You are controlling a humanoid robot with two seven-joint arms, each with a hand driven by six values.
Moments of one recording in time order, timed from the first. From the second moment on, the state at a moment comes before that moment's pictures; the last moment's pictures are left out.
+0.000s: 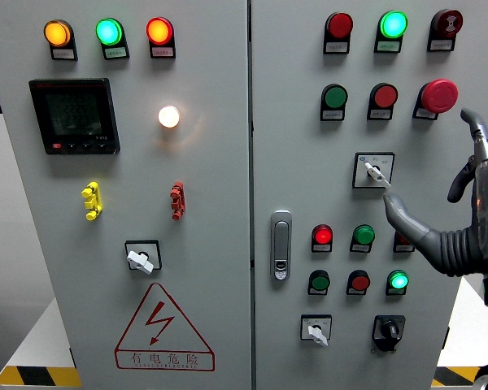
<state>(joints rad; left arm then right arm) -0.03 -0.10 0.10 -0.13 0.04 -0.07 -0.07 0.61 0.14 1.49 1.83 -2.80 -0.06 -0.31</state>
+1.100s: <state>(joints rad) -0.03 -0.10 0.09 -0.13 0.04 -0.07 -0.07 0.68 0.15 1.45 1.76 -2.72 -0.06 -0.39</state>
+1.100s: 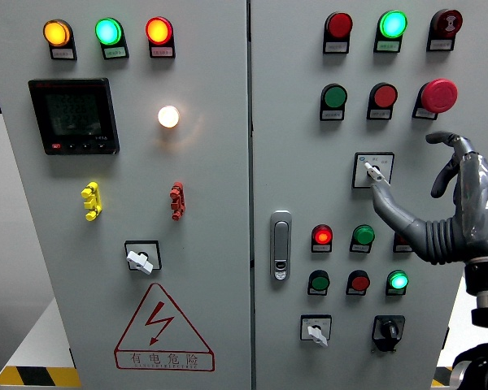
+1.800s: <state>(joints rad) -0.03 -0.10 0.10 -0.13 0.04 -0.07 -0.07 0.73 0.15 1.45 1.66 -2.70 -0.06 -0.42</state>
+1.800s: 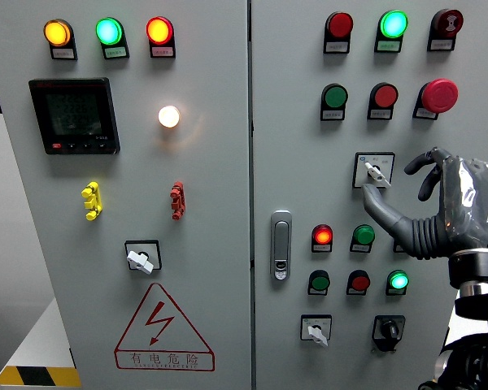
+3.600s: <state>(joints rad) -0.03 -0.10 0.10 -0.13 0.04 -0.07 -0.07 0.78 0.15 1.44 1.55 -2.66 -0.06 -0.41</state>
